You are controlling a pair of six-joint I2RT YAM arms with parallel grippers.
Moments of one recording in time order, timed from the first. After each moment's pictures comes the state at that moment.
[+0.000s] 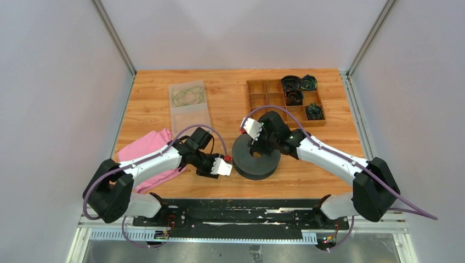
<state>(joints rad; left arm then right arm) -0.64 1.30 0.69 -0.52 0.52 1.15 0.72 1.39 0.92 -0.38 0.05 -0.57</state>
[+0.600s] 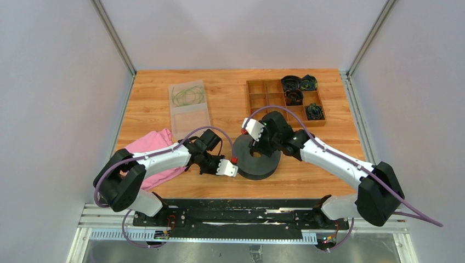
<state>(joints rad) -0.72 1.45 0.72 -0.49 0.39 1.09 0.72 1.33 0.92 -0.41 -0.01 -0.56</state>
